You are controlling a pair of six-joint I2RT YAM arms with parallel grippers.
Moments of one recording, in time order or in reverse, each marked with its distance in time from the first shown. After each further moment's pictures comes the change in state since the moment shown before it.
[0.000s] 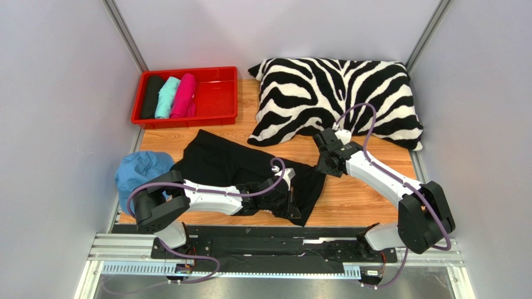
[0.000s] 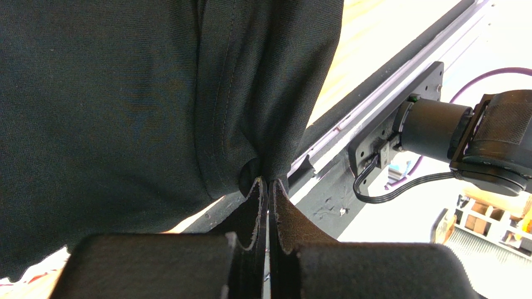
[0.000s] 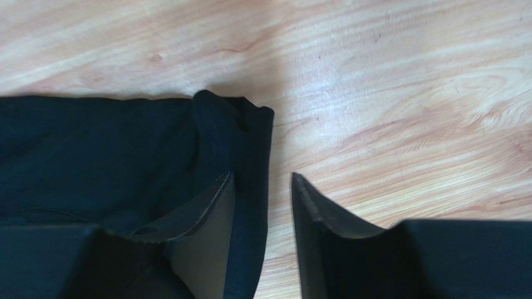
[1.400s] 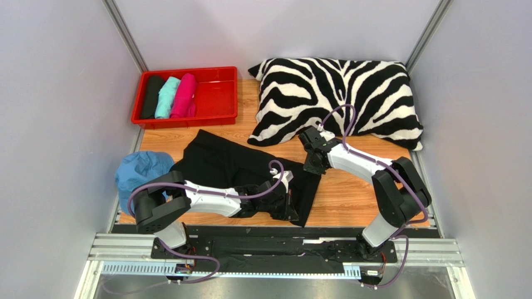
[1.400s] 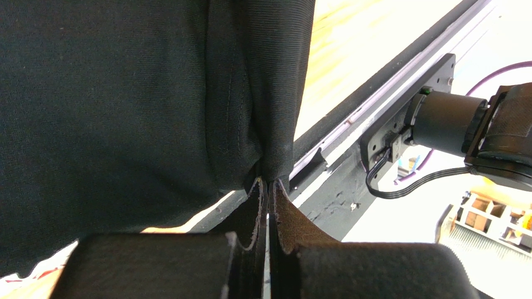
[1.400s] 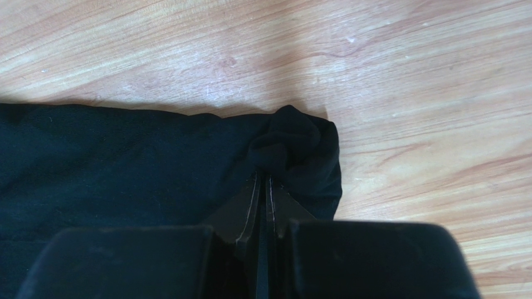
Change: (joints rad) left arm -0.004 0.000 -0.043 0.035 0.011 -0.001; right arm 0.043 0.231 0.061 0.125 -0.106 0.074
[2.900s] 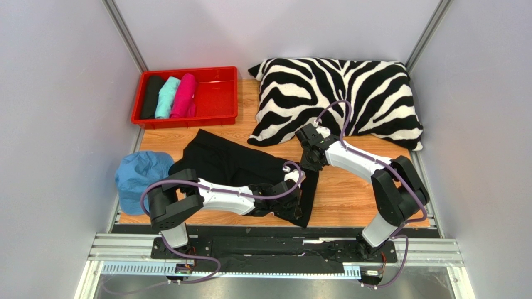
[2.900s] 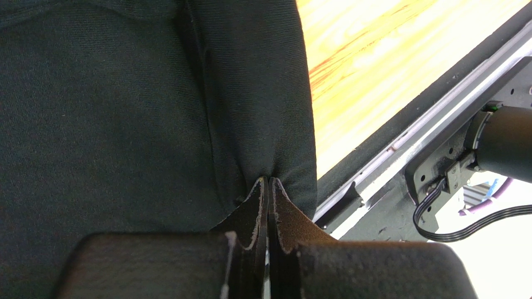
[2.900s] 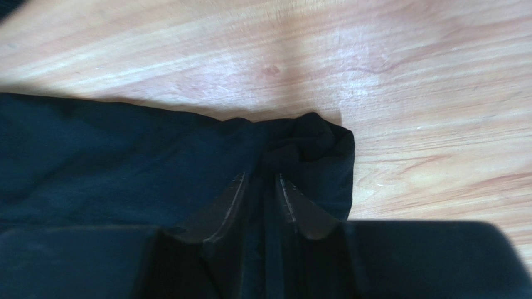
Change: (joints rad) left arm -0.048 0.114 0.166 -0.139 -0.146 0.179; right arm 0.017 0.025 0.055 0.000 -0.013 -0.032
